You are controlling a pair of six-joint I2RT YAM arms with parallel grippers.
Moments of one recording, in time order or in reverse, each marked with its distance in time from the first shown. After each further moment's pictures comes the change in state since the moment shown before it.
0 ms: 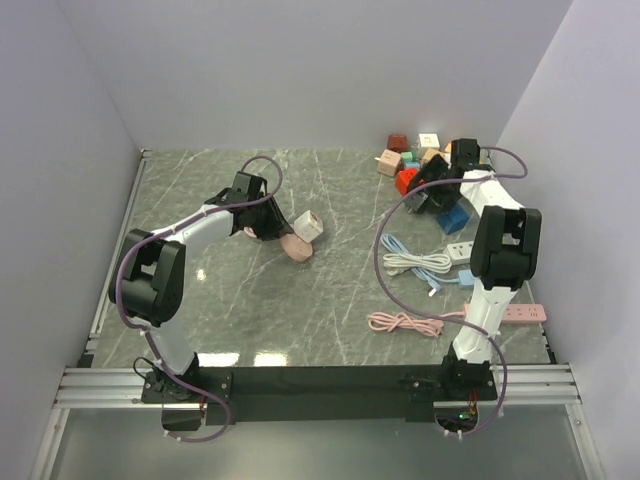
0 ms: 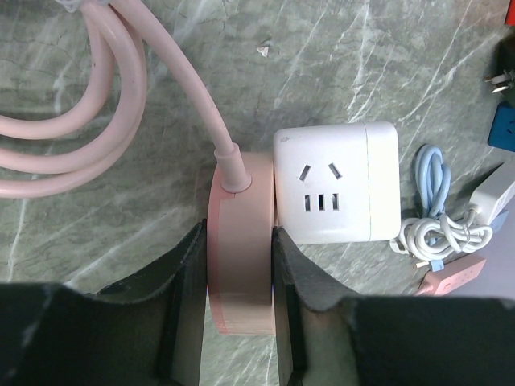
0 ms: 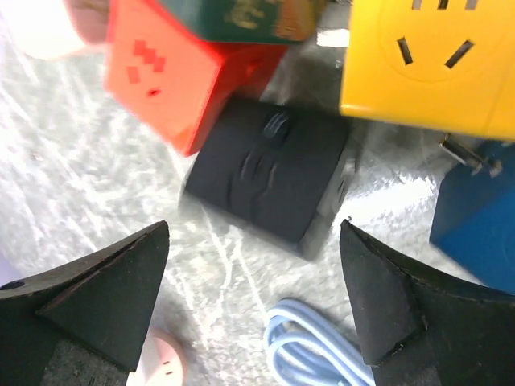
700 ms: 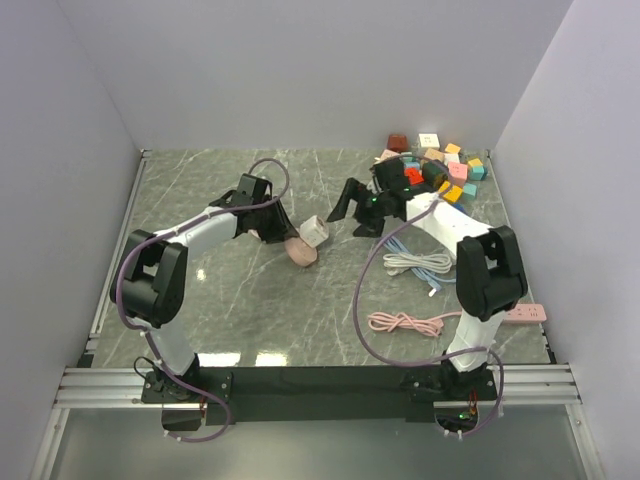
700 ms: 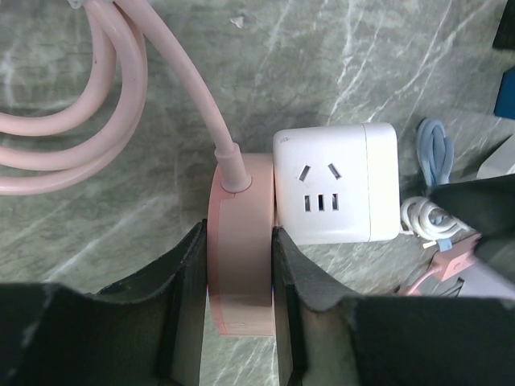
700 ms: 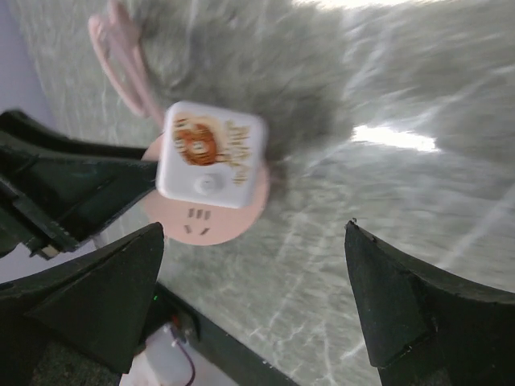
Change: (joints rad) left arm -0.029 -0.003 -0.010 0.009 0.021 0.026; right arm 0.427 -0.251 -0.254 0.074 -0.192 -0.023
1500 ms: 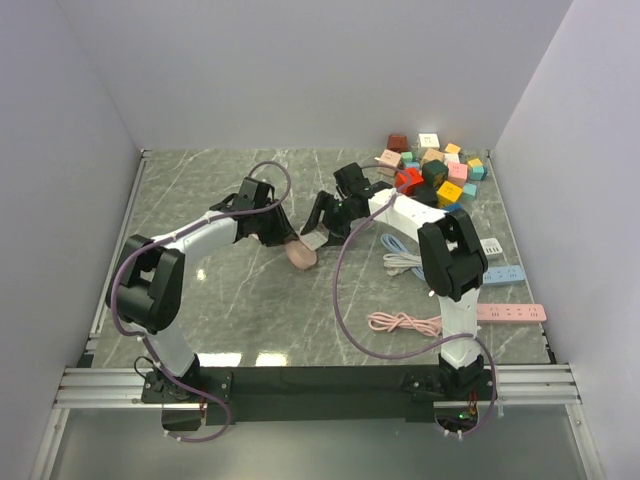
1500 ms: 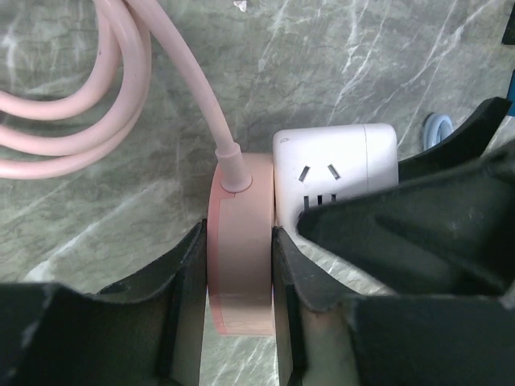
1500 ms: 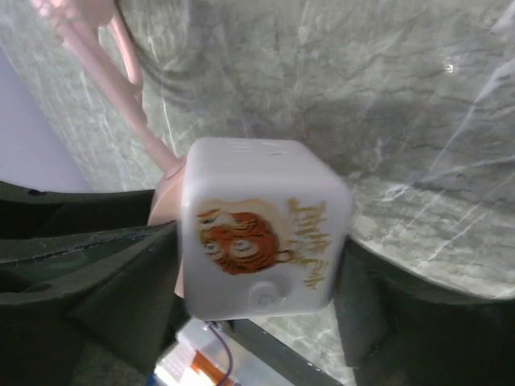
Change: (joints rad) left arm -0.032 -0.040 -0.032 -0.001 -0.045 -0.011; right arm 0.169 0.264 0.216 -0.063 -0.033 0.145
